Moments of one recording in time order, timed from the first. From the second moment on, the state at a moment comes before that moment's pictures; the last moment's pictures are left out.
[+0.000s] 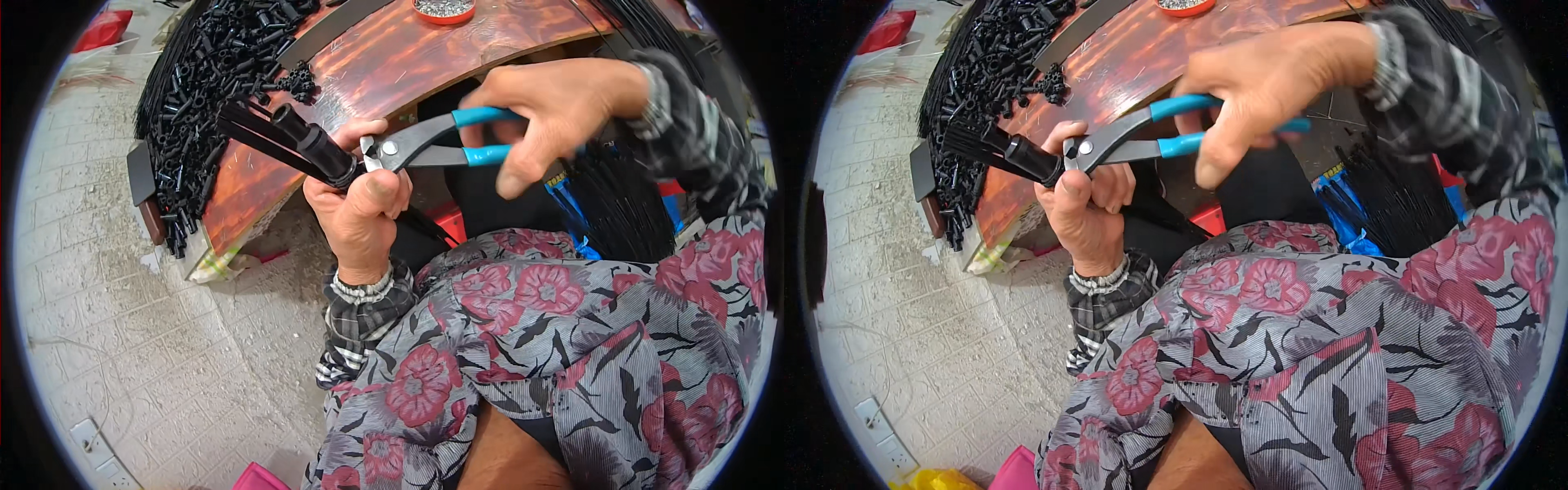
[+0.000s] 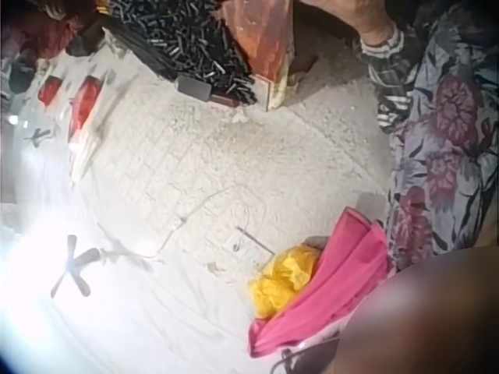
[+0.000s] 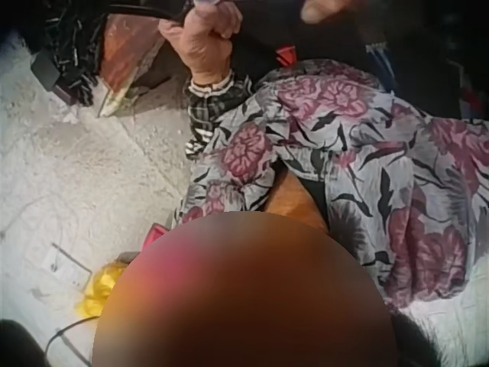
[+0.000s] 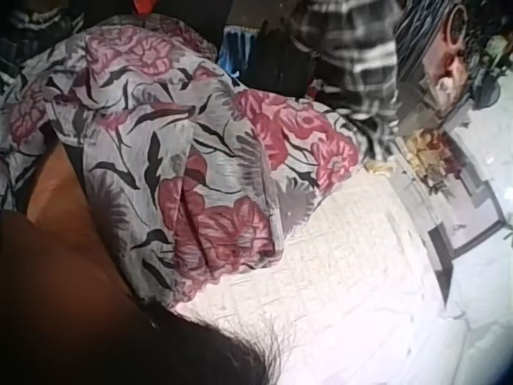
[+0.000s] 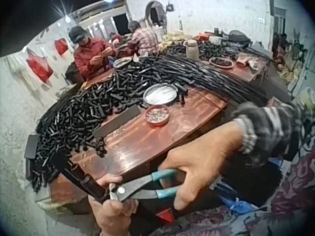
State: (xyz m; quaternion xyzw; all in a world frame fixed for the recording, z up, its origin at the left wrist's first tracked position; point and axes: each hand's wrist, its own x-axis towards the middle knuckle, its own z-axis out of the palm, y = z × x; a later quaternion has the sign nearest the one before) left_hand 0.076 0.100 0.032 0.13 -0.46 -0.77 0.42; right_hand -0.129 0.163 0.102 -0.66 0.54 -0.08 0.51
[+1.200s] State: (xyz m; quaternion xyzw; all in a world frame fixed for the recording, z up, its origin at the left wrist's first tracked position) left_hand 0.070 0.089 0.033 0.21 -0.47 -0.74 0.43; right_hand -0.106 0.169 0.058 -0.77 0.60 -0.20 0.07
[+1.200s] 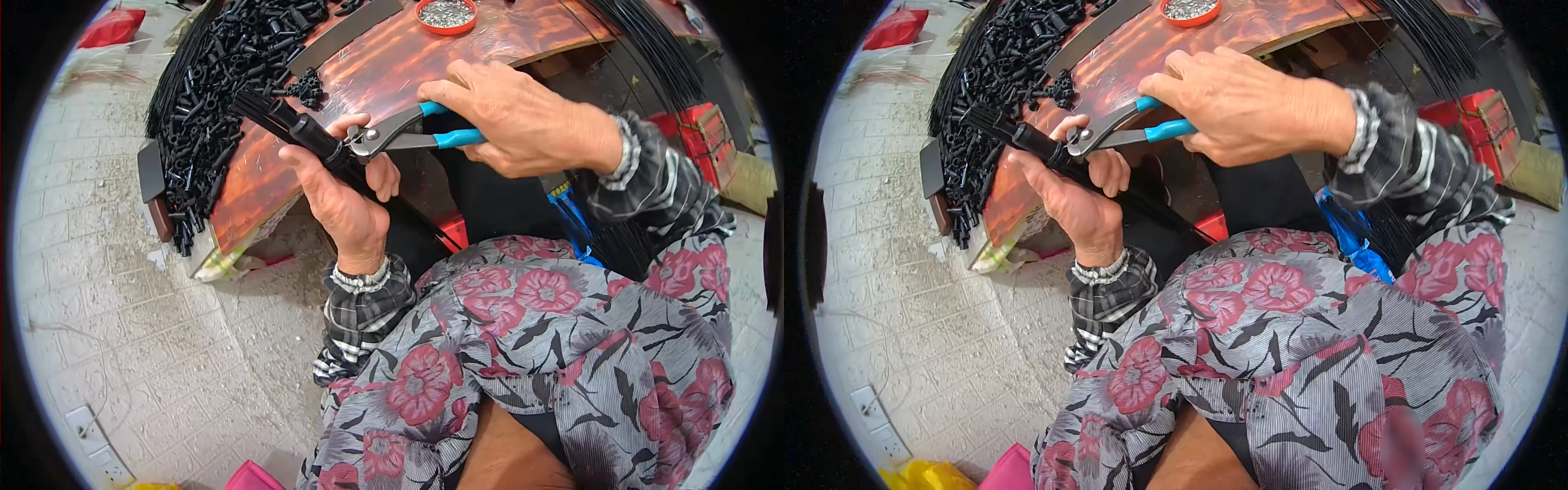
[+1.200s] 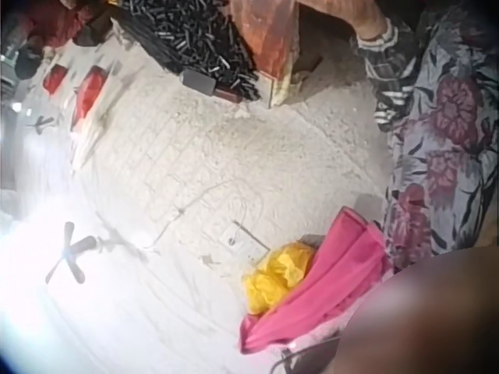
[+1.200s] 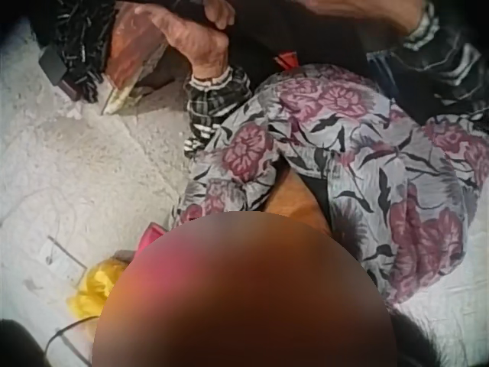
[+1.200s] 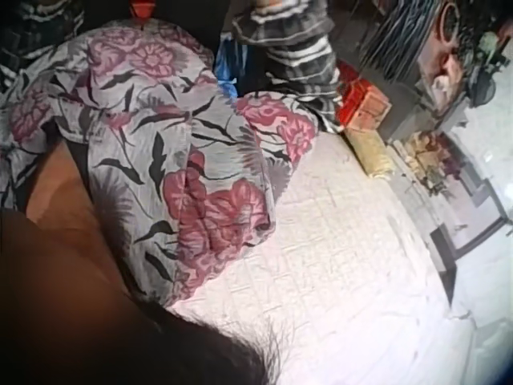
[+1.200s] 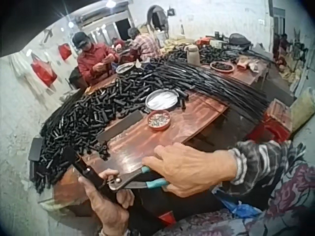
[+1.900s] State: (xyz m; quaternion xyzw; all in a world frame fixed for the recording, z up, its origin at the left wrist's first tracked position) left_hand 0.067 0.081 0.027 0.22 -0.46 -0.74 0.44; right_hand -0.092 0.152 0.018 -0.71 0.62 -0.30 -0.14
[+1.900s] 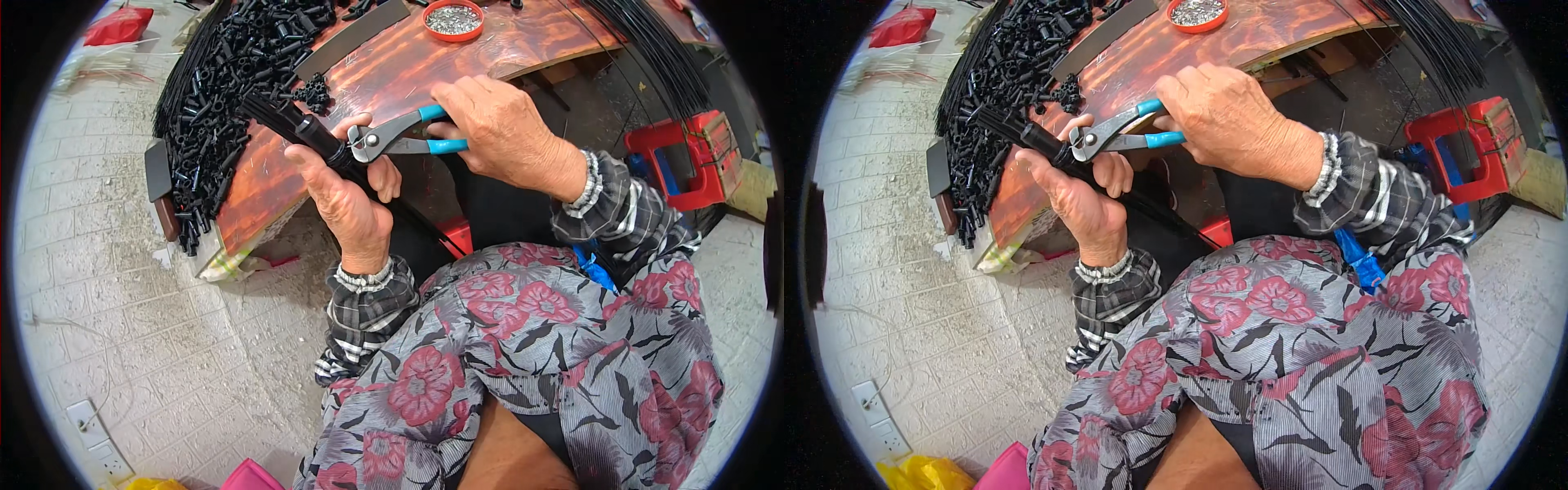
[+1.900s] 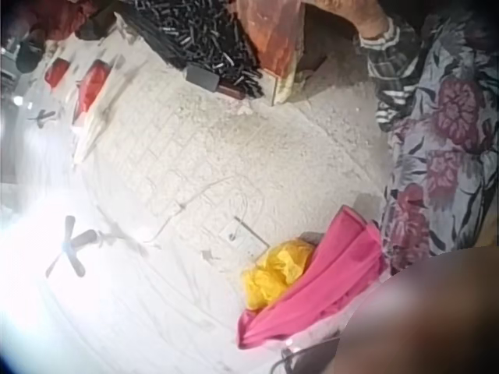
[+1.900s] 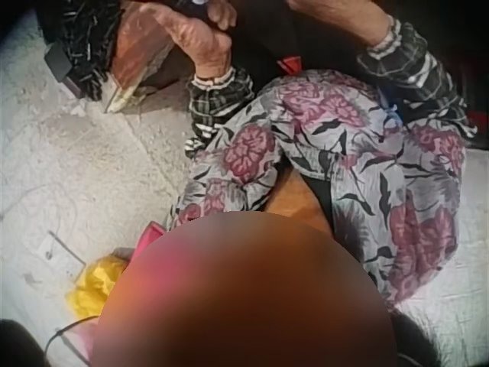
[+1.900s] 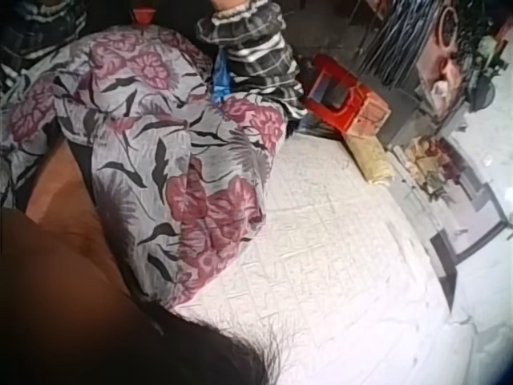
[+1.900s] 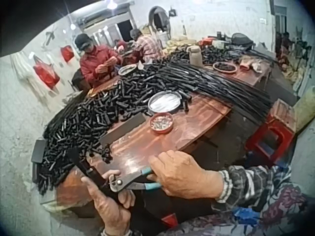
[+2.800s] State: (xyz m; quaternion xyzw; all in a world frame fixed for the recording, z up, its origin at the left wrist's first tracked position) left_hand 0.074 0.052 0.022 0.08 -0.44 -0.79 0.42; right_hand -0.196 0.048 0.041 -0.64 0.74 -0.21 -0.08
